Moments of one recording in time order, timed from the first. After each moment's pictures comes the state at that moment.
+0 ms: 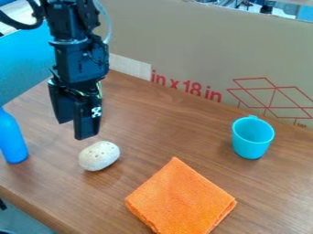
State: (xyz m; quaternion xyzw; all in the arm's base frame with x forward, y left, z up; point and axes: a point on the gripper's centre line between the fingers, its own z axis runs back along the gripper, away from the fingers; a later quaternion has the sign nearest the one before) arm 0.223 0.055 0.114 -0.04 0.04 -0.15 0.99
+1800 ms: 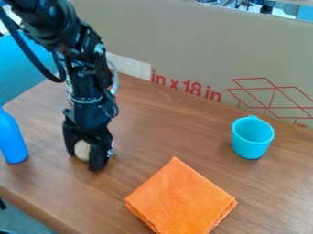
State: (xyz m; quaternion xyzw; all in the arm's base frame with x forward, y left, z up) arm 0.255 0.074 0.022 0.01 0.04 -0.07 1.00
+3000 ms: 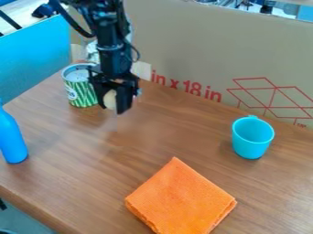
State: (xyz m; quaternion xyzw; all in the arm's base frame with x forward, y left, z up) arm 0.349 0.081 0.057 -0.03 0.01 0.00 1.00
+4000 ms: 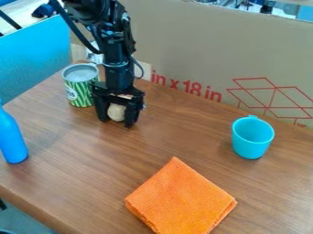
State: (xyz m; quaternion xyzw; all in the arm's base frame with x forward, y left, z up) arm 0.350 0.078 0.032 -0.02 0.03 0.06 1.00
